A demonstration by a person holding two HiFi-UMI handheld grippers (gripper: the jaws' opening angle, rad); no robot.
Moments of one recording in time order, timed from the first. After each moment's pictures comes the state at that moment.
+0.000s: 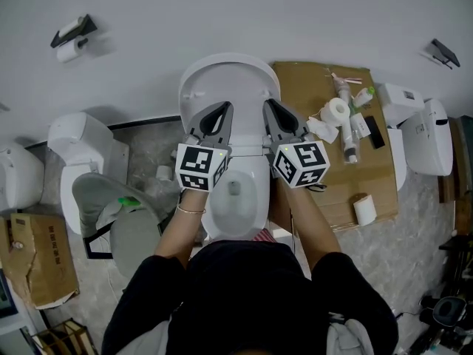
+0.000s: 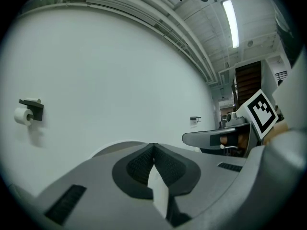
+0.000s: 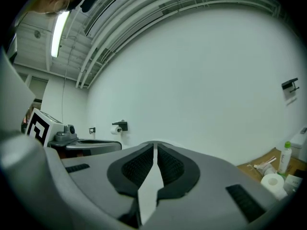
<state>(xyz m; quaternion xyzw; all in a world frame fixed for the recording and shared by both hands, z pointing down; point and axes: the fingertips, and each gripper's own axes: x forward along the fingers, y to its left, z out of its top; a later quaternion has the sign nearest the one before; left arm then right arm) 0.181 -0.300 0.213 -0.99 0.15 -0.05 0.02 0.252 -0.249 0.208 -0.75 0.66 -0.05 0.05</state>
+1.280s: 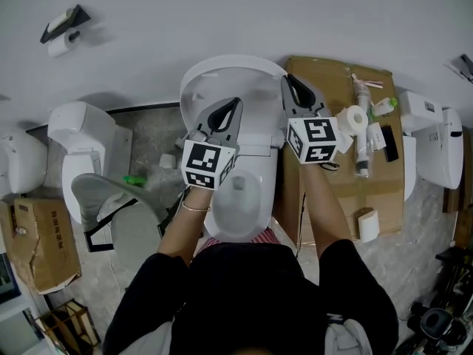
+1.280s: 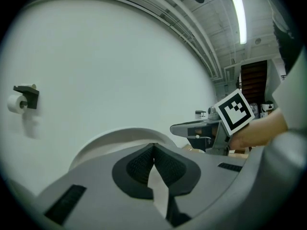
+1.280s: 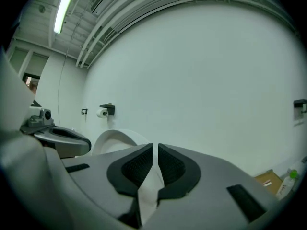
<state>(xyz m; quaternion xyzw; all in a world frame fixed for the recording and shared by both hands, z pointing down) 0.225 -0.352 0.255 -0.98 0.16 -0.08 -0.01 0.341 -0.336 0.240 -0.76 0.64 -0.04 -0.06</state>
